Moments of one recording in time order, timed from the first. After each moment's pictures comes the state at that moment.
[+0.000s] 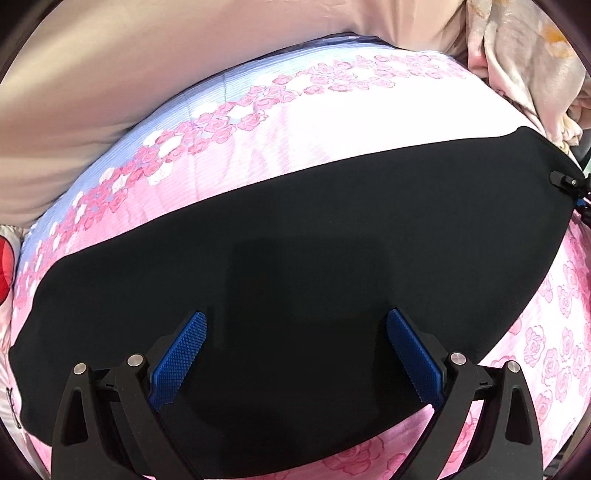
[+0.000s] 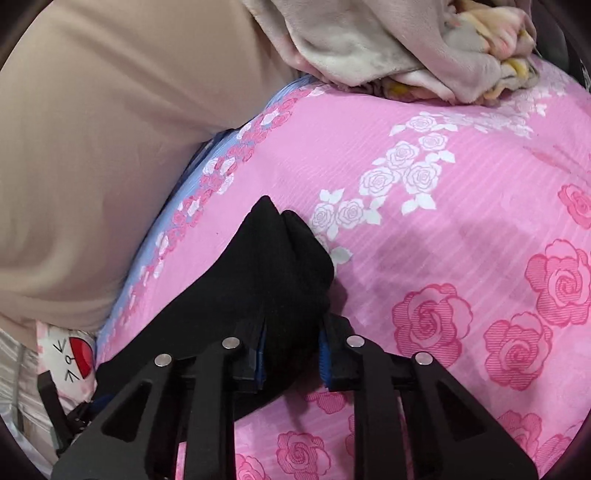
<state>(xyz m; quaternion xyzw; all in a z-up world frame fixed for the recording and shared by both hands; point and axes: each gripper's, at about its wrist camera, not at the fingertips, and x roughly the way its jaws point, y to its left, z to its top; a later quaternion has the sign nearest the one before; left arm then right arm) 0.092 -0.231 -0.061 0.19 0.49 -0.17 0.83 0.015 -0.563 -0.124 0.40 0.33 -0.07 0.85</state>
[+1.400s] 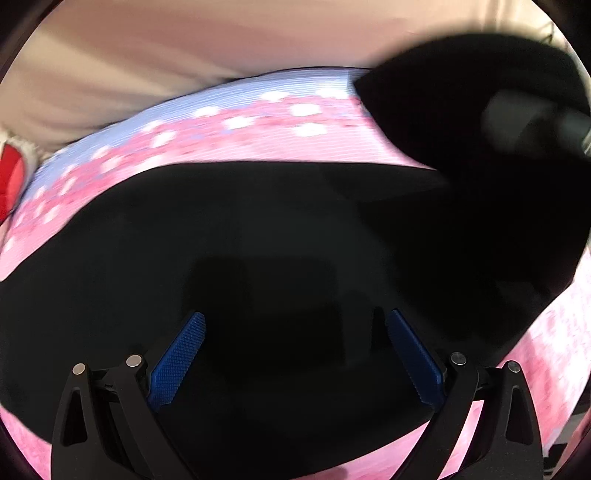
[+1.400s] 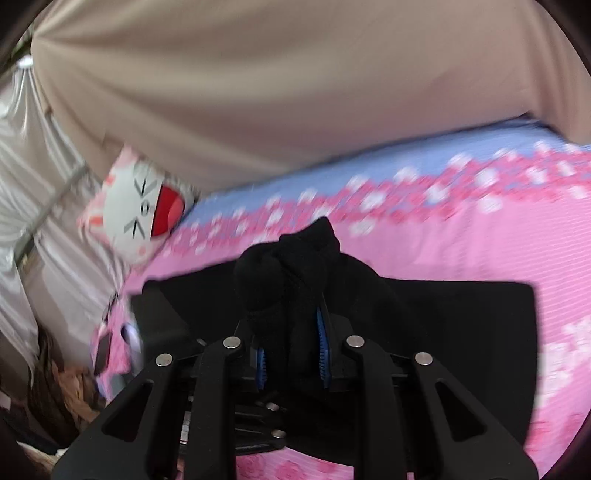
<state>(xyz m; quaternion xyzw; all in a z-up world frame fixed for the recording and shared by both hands) 0.112 -0.048 -0.056 0.09 0.48 -0.15 0.86 0.133 -0.165 -0.028 0.18 0.38 0.22 0.88</state>
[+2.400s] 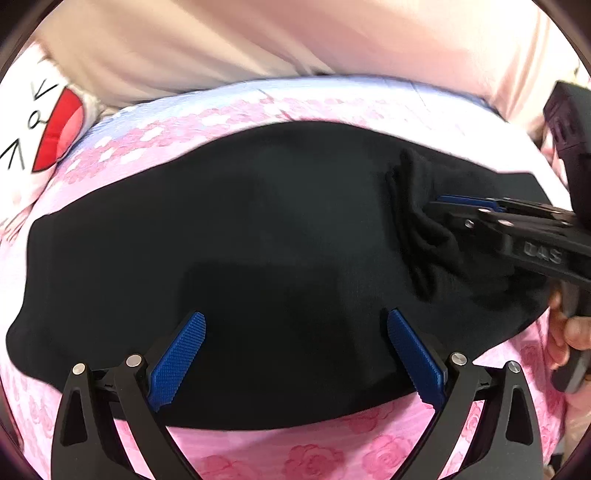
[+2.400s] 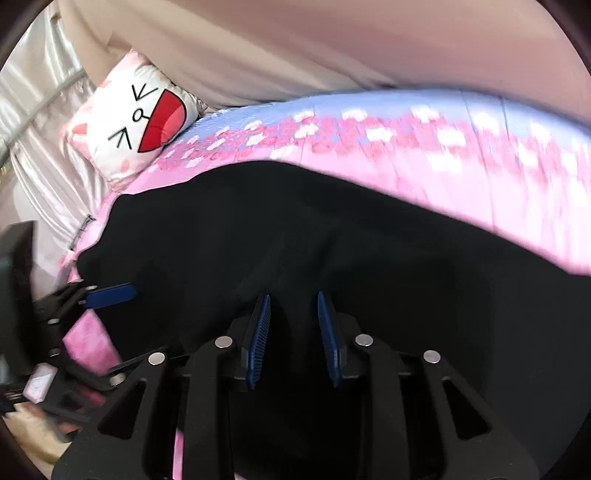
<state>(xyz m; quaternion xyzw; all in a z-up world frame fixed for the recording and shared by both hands) 0.090 0.065 -0.057 0.04 0.47 -0.10 0.88 0.174 -0.079 -0.087 0.08 0.44 0.22 0.87</state>
